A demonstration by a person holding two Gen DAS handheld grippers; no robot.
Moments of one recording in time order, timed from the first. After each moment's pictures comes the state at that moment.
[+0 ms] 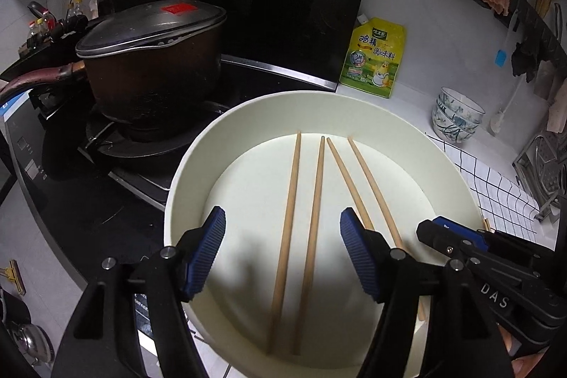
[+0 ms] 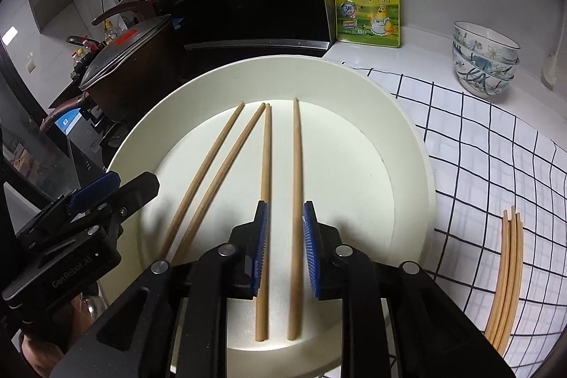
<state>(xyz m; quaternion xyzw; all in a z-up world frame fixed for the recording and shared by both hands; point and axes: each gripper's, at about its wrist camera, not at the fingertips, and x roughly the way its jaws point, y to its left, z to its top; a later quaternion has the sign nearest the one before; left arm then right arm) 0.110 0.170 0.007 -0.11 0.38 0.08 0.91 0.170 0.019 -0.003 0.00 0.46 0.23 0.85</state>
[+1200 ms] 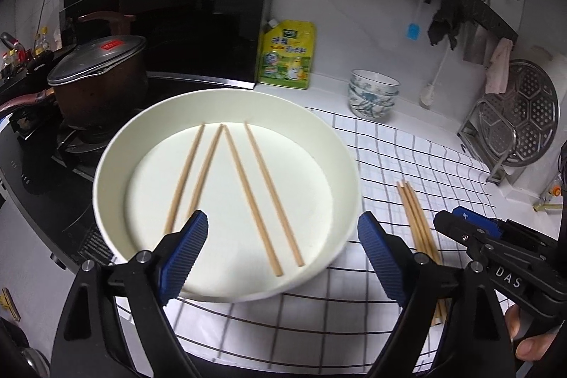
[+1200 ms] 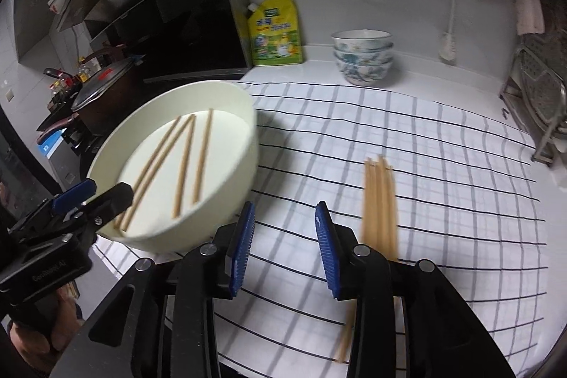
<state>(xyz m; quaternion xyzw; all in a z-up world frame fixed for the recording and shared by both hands) 0.053 0.058 0.036 -0.08 0.36 0.00 0.93 0.083 -0.127 0.031 0.02 0.42 0.15 0.90</state>
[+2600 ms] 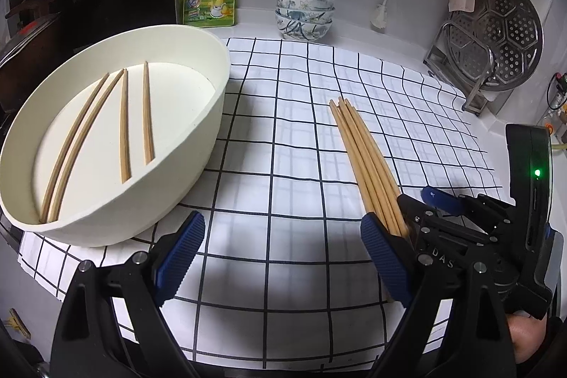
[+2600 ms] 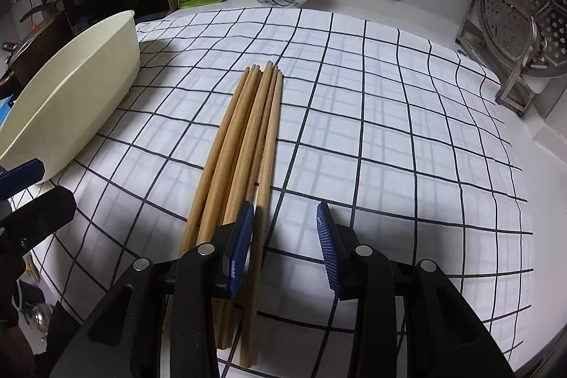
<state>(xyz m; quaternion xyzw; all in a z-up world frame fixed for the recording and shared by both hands) 0.062 -0.052 -0.028 -0.04 0.44 -0.07 0.89 0.089 -0.212 -0.065 -0.03 0.48 0.07 0.87</state>
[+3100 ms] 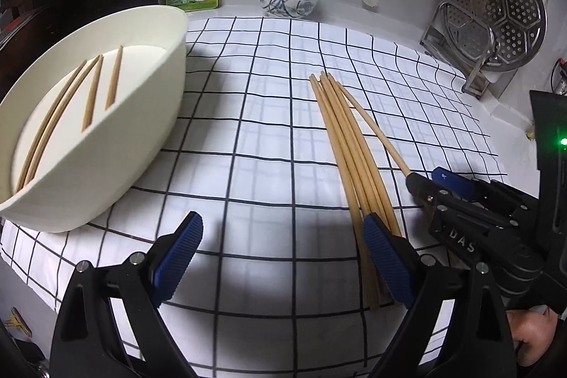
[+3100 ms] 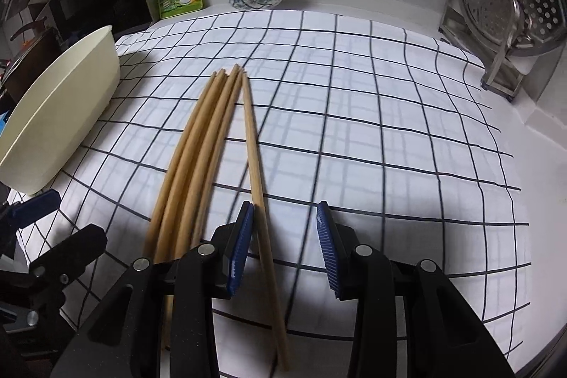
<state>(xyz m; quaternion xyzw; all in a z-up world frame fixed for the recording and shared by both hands) 0.070 -0.086 -0.054 -0.03 0.46 -0.07 0.88 0.090 -0.244 -0.068 0.00 0.47 0.05 0.88</state>
